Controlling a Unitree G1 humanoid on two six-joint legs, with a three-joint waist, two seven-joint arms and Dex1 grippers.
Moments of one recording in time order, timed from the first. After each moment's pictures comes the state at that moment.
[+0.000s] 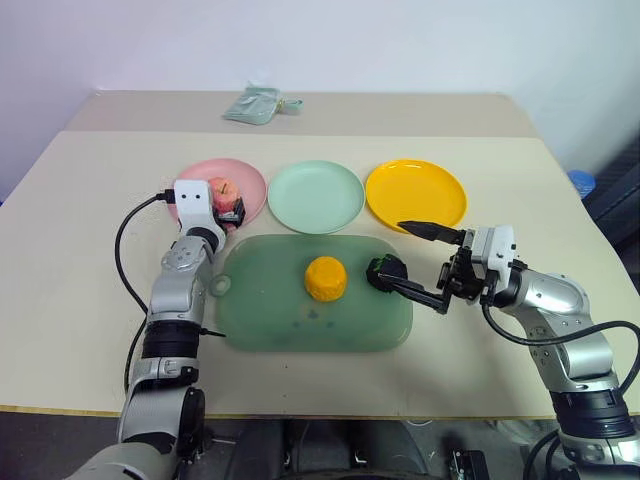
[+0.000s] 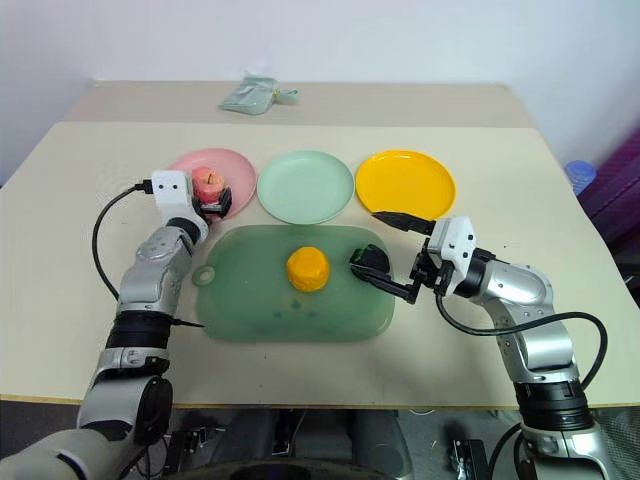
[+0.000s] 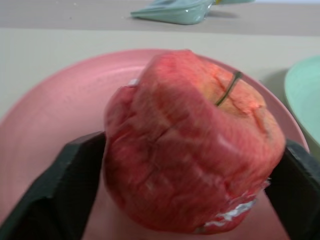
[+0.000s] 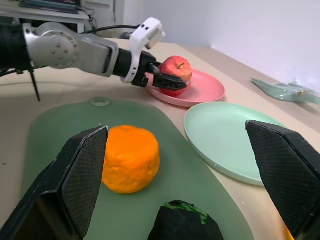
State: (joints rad) left arm -0.51 0.22 0.18 0.27 -0.19 0.30 -0.11; right arm -0.17 -0.59 -0.08 -0.21 0.48 0.06 1.02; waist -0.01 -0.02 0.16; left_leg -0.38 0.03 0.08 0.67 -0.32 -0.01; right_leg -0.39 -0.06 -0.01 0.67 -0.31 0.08
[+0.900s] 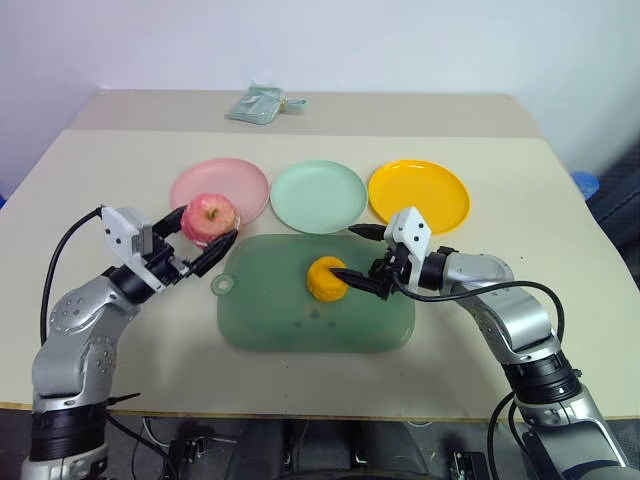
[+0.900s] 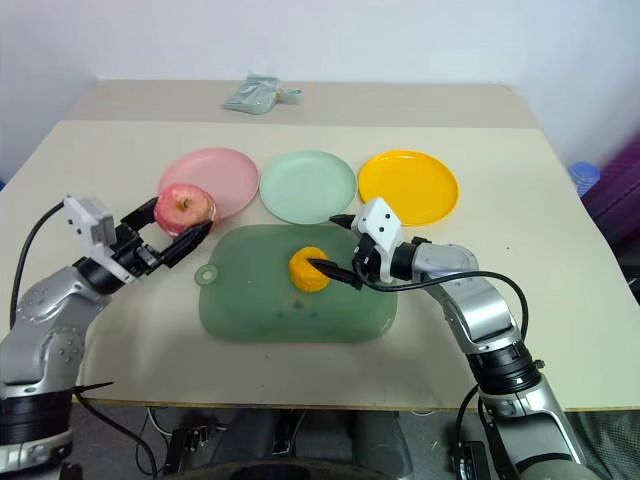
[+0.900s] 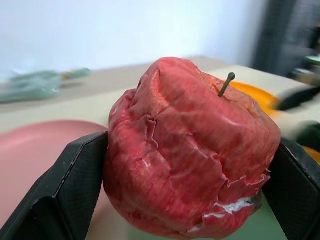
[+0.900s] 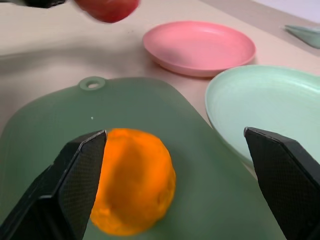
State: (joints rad) left arm -0.18 0.48 0.29 -0.15 -0.52 0.24 -0.67; right arm -0.39 -0.50 0.16 -0.21 0.34 0.41 0.81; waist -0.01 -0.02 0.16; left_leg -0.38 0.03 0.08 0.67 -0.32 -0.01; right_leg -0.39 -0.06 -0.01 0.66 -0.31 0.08
